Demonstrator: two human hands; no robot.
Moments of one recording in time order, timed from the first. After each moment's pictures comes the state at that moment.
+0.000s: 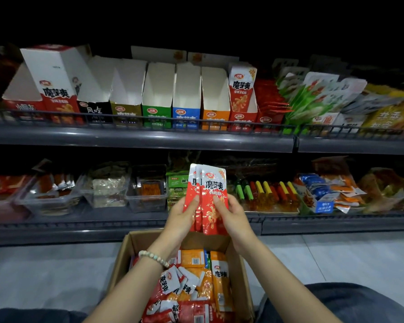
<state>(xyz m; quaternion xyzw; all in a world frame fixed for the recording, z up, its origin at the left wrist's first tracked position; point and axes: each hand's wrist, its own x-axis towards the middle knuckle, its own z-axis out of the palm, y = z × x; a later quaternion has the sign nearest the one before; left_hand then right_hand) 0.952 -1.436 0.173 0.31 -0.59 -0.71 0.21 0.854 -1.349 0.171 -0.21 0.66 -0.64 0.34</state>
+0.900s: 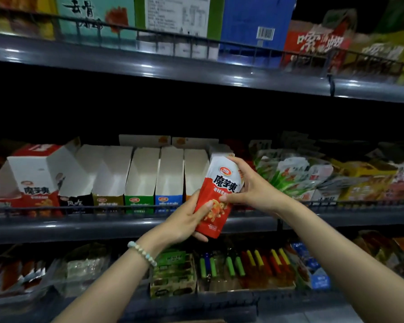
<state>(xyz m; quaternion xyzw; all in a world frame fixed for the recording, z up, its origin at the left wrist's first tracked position) 0.861 -1.508 0.346 0.12 -0.76 -0.62 0.13 0.712 -1.388 0.402 -0.53 0.65 -0.49 0.25</state>
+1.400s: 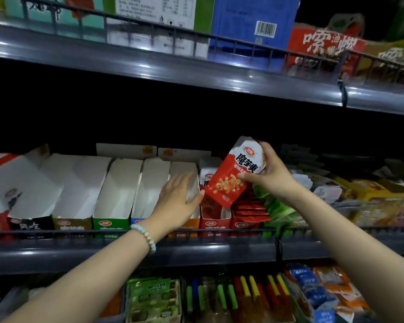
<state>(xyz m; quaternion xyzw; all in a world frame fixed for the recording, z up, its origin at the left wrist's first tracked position) 0.777 -1.560 0.357 0.23 -0.90 -0.26 0.24 0.600 -1.415 0.416 -0.49 0.66 -0.56 0.09</state>
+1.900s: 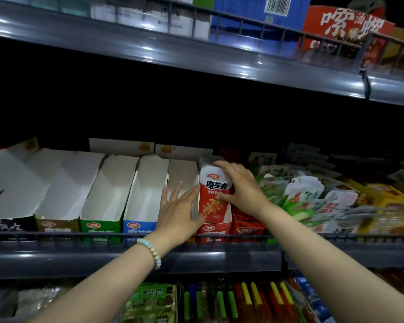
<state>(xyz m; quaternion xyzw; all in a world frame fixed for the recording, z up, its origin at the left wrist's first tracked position) 0.751 -1.561 0.322 0.26 -0.93 -0.17 0.20 0.591 -1.470 0.362 -0.58 0.77 -0.24 -0.13</state>
